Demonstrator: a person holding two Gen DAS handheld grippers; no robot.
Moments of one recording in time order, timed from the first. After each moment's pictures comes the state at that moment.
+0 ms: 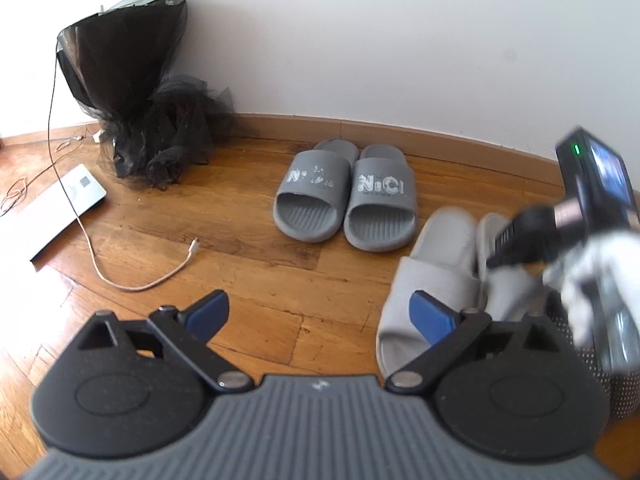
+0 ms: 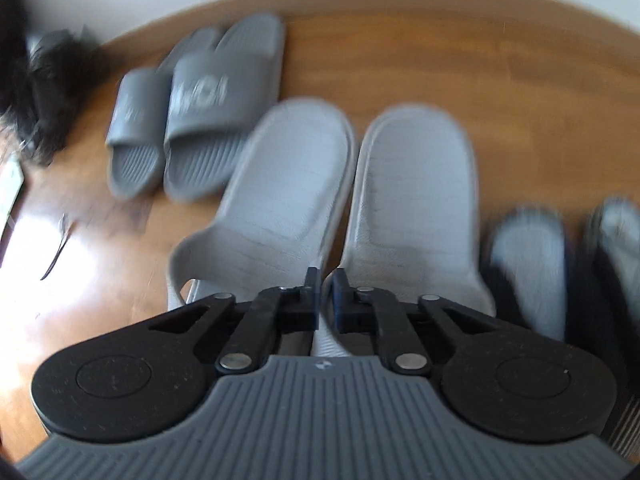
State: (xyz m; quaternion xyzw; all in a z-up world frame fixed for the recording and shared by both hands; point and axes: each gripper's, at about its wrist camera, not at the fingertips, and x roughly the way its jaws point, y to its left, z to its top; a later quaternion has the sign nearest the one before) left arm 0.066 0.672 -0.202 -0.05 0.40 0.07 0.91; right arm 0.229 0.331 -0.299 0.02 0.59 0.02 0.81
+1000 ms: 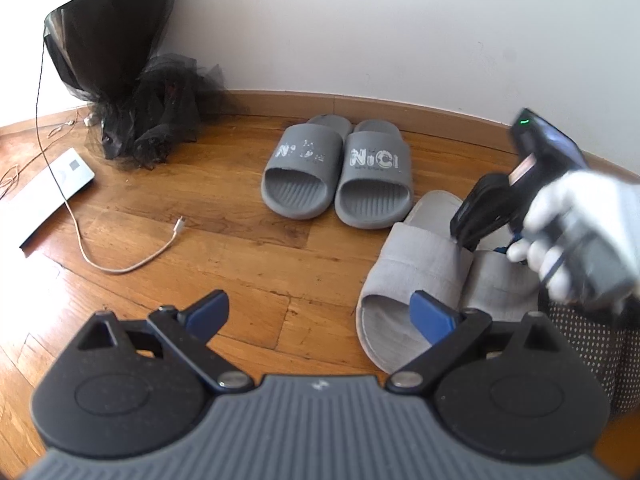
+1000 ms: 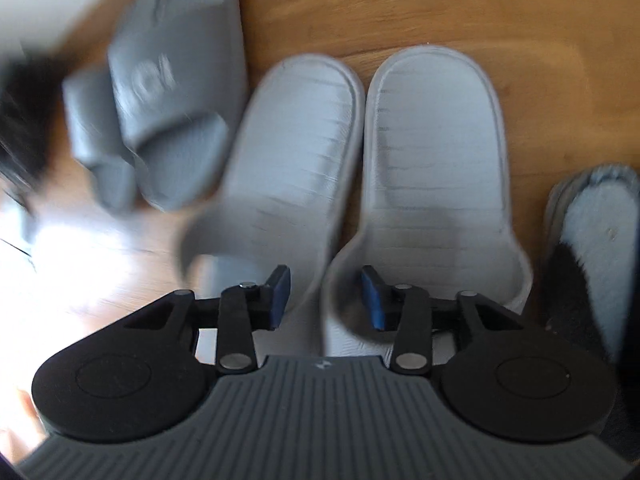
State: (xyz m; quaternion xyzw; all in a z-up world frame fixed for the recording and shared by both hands) left arm 0.068 0.660 -0.219 -0.05 0.43 0.07 0.90; right arm 0.264 0.359 -0.361 0.04 0.70 0.00 0.71
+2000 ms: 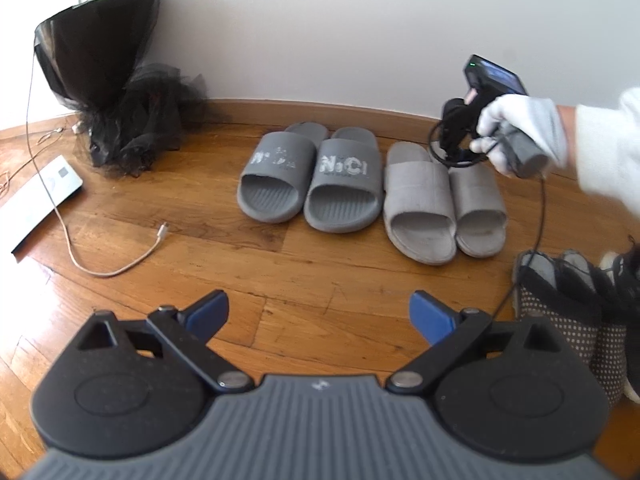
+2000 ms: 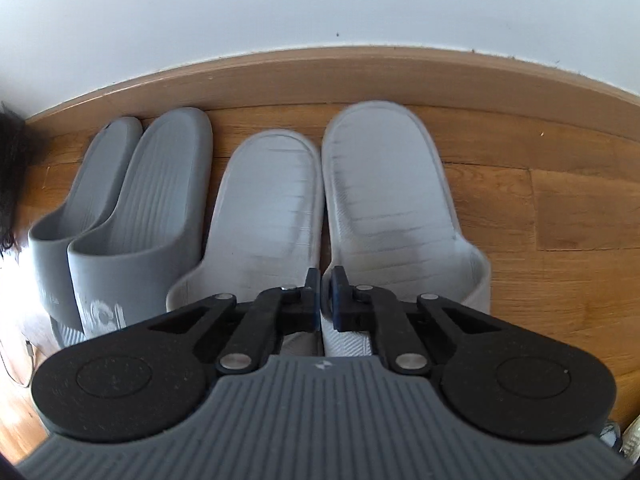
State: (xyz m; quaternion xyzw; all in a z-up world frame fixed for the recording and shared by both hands) left arm 0.059 0.636 -0.207 -0.05 0.42 0.04 0.90; right arm 0.420 0.312 -0.349 0.01 0.64 0.01 0.77
